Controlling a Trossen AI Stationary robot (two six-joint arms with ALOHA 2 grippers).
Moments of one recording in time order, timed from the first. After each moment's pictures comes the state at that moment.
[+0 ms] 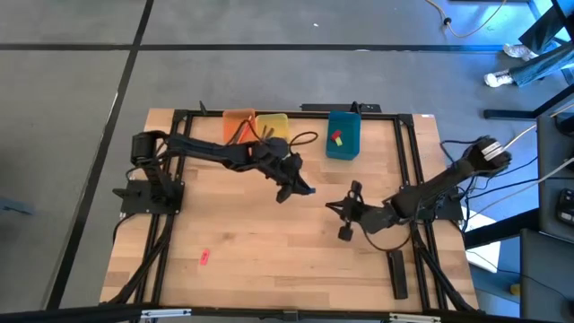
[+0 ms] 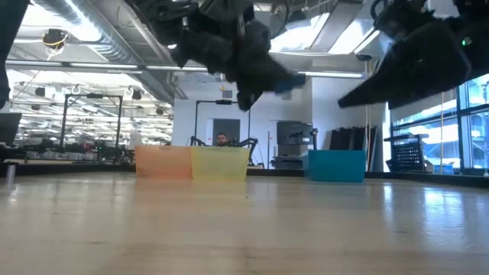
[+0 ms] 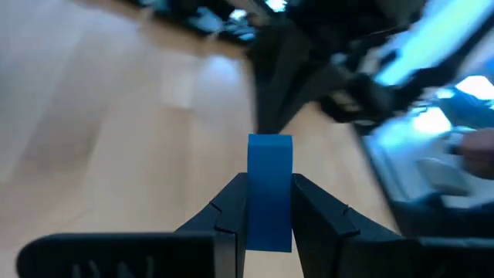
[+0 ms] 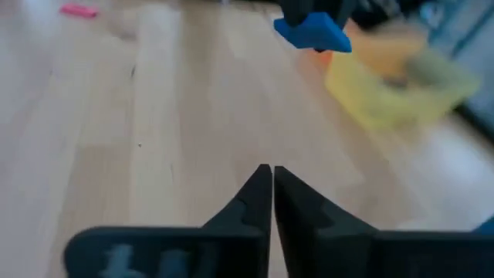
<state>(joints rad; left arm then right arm) 0.17 1.76 1.10 0.17 0.50 -0.28 0.49 1.33 0.46 0.29 0.74 0.22</state>
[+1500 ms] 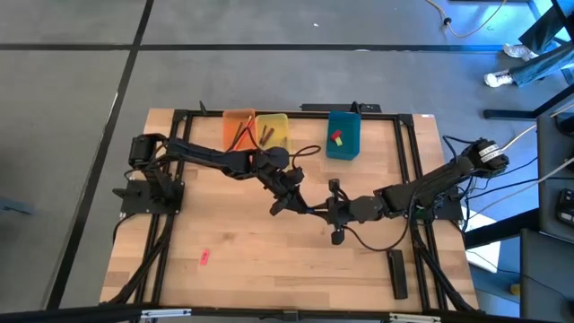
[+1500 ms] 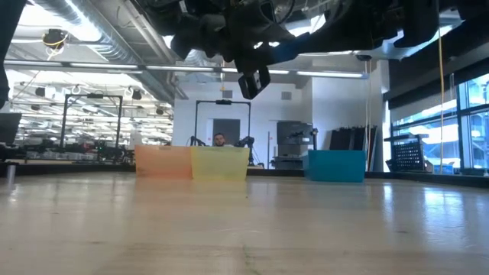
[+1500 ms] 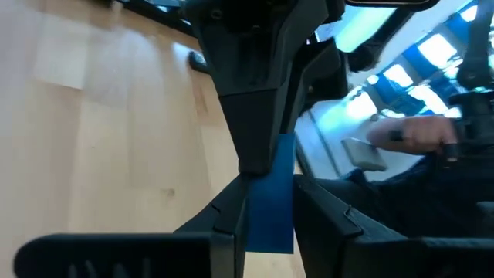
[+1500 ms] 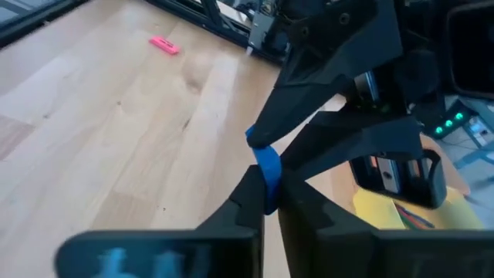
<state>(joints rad) 0.09 1.75 1.11 0.19 0.63 -0.39 0.38 1.38 0.70 0.27 0.42 -0.26</state>
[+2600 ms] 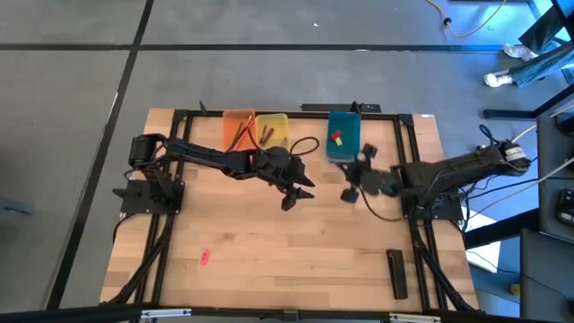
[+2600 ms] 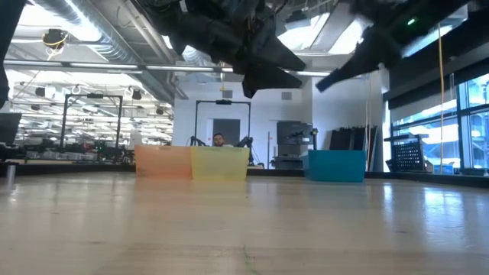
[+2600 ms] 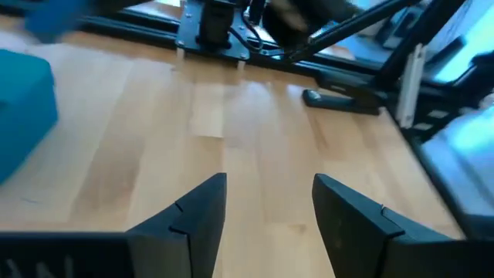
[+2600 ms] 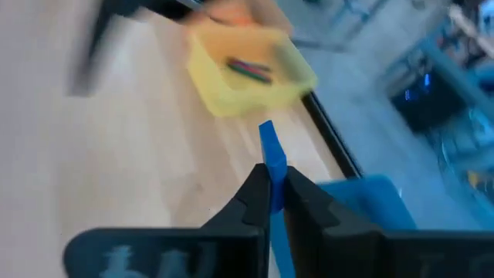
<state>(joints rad) 0.08 1.75 1.11 0.19 0.25 -0.18 0.16 1.08 0.70 -0.32 0.73 0.02</state>
